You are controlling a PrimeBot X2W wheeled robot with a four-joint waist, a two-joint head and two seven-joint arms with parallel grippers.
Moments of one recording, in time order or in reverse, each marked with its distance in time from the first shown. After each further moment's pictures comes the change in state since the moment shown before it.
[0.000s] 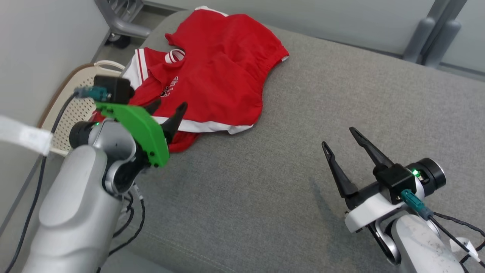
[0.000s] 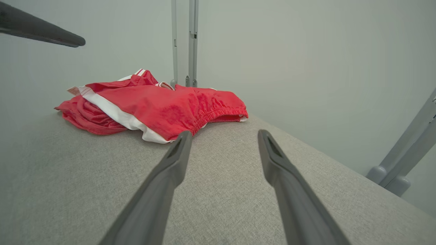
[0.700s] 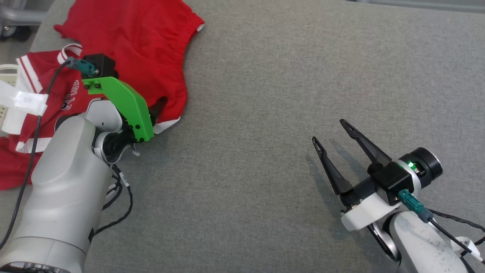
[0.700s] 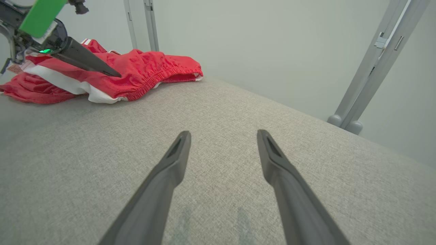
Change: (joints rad) left arm -0.311 -0.035 -0.077 0.484 -0.122 0.000 0.096; right arm -0.042 -0.046 0.076 -0.076 0.005 0.000 0.000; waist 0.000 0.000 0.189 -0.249
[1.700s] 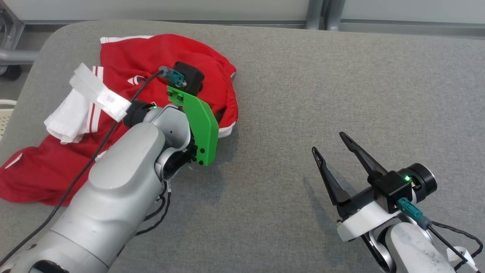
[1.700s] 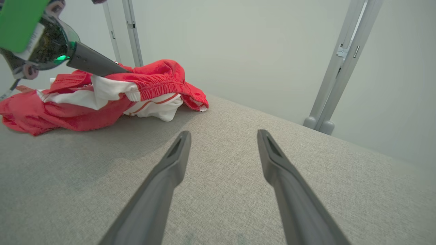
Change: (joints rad) left arm -0.019 -0.002 -0.414 -0.227 -0.087 0.000 -0.067; right arm 0.055 0.048 -0.026 0.013 0.036 0.000 0.000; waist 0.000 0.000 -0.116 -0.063
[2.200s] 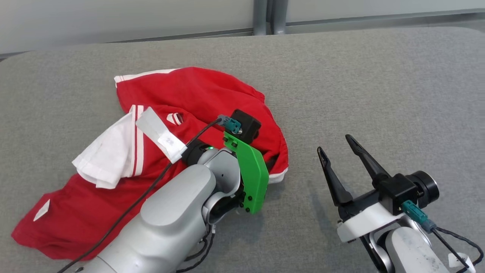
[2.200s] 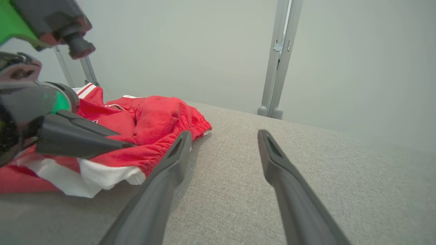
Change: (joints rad) left arm 0.124 -0.100 -0.111 -0.091 -0.025 0.001 -0.041; right arm 0.035 0.057 -0.054 -0.003 0.002 0.000 0.000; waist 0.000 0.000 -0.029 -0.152
